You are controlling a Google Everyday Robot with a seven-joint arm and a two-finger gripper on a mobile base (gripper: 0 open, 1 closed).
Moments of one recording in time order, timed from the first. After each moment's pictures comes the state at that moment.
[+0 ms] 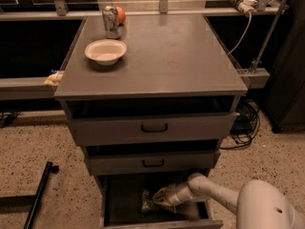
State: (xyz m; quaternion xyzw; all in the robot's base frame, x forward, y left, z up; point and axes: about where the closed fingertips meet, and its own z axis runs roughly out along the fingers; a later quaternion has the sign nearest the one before) arm 0.552 -0.041 0.188 -0.64 0.64 0.25 0.33
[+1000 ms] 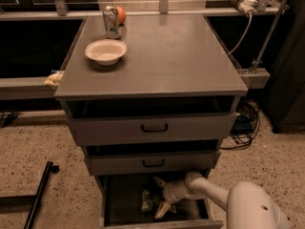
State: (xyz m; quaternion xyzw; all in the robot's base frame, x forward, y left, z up) arm 0.570 -0.028 0.165 -0.66 0.62 0.26 0.35
